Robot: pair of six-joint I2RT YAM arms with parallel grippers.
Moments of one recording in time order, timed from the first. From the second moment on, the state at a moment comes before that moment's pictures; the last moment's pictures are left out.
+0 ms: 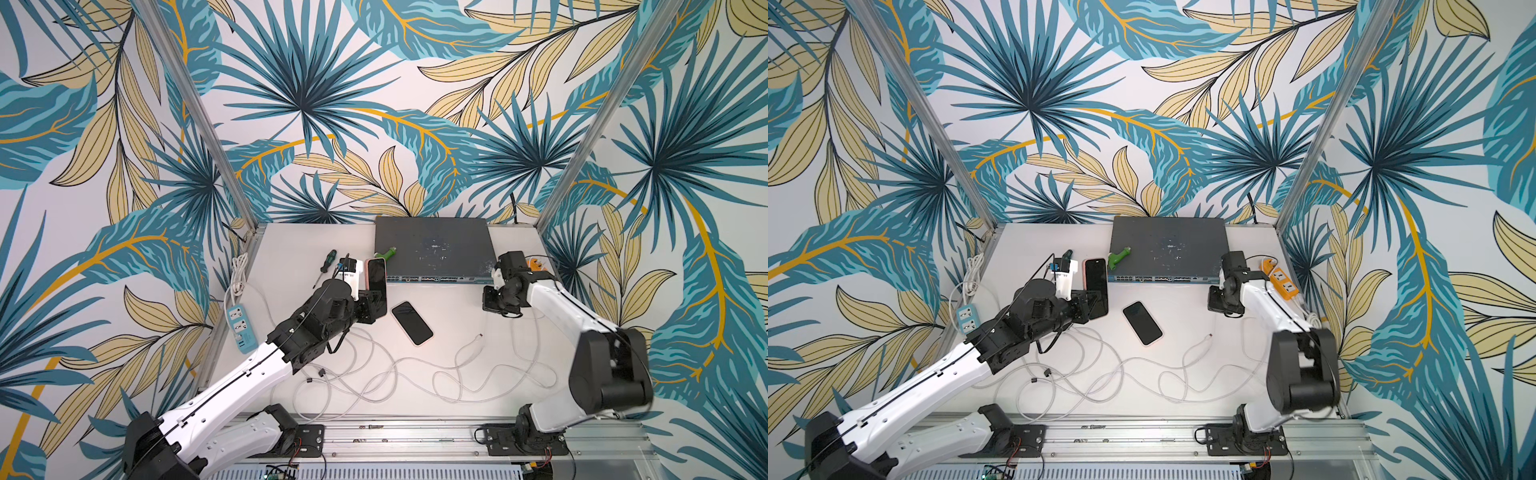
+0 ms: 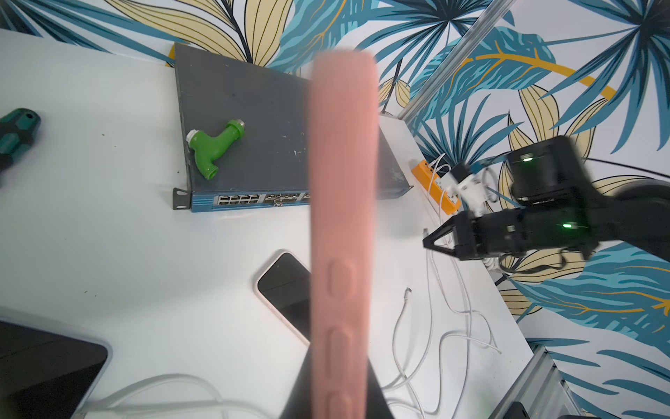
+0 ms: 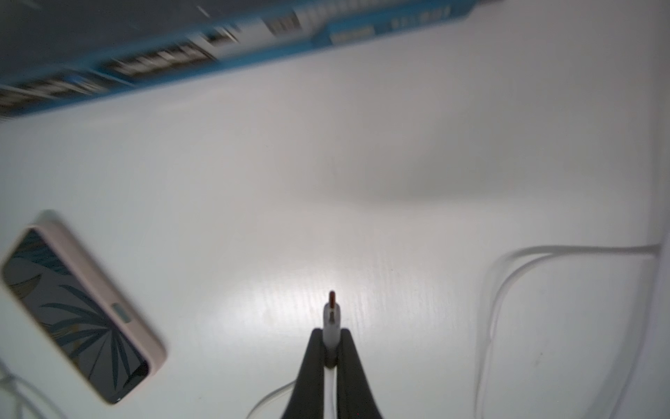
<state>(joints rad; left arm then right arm) -0.69 1.05 0.86 -0.23 0.00 -0.62 0.67 1.40 1.06 -0.68 -0.10 0.24</state>
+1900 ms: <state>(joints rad) -0.58 1.48 1.06 0.66 0.81 -1.16 0.95 1.13 0.77 0.38 -1.19 0.67</state>
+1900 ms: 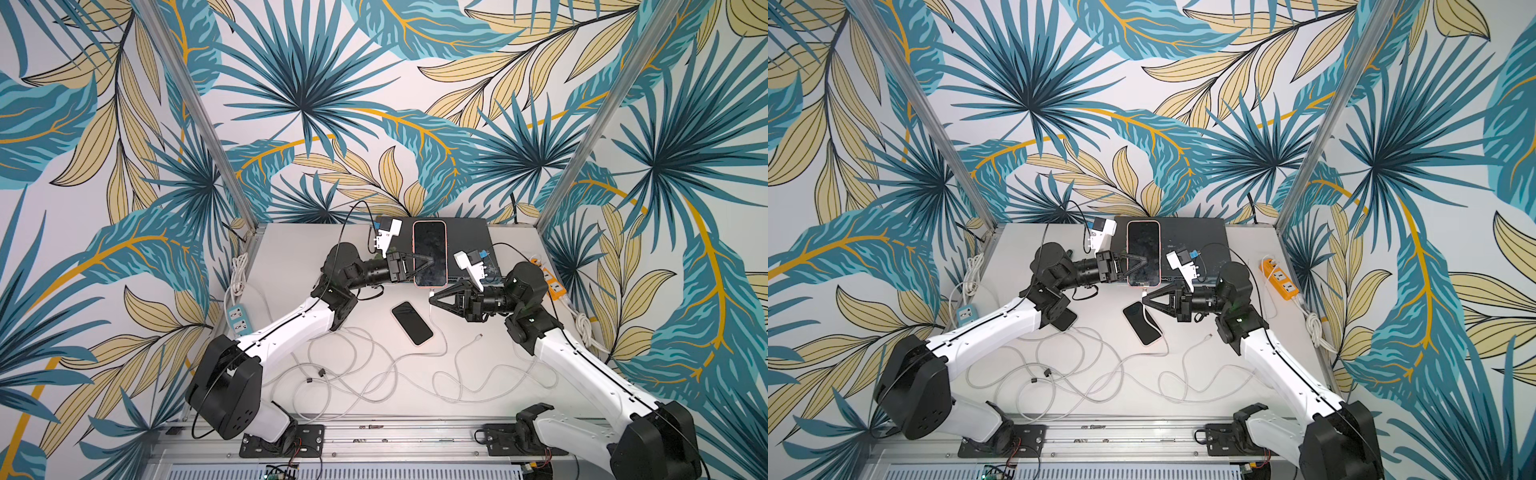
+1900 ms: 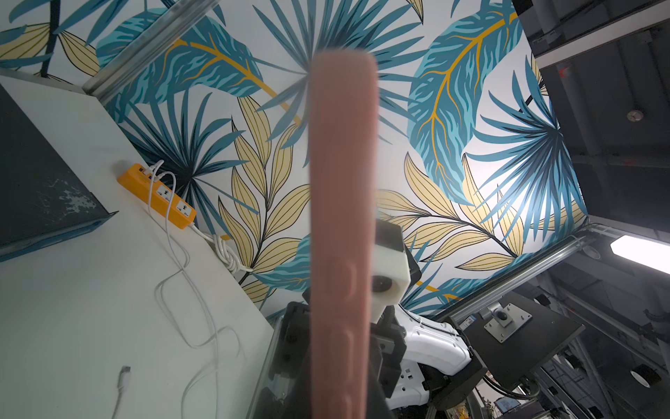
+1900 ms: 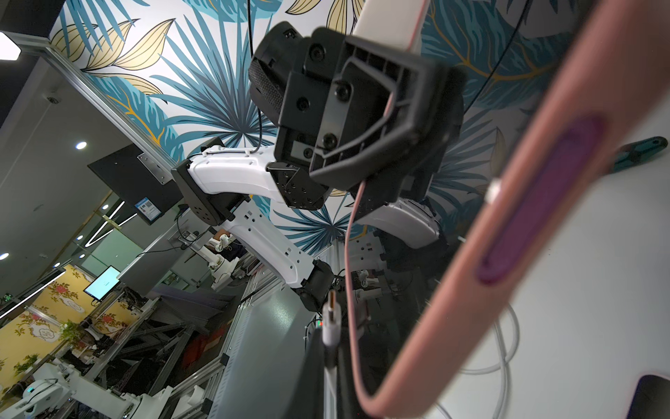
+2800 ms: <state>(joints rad) -0.59 1.47 1.06 0.65 0.81 -1.16 0.95 1.16 0.80 0.34 -1.20 0.66</state>
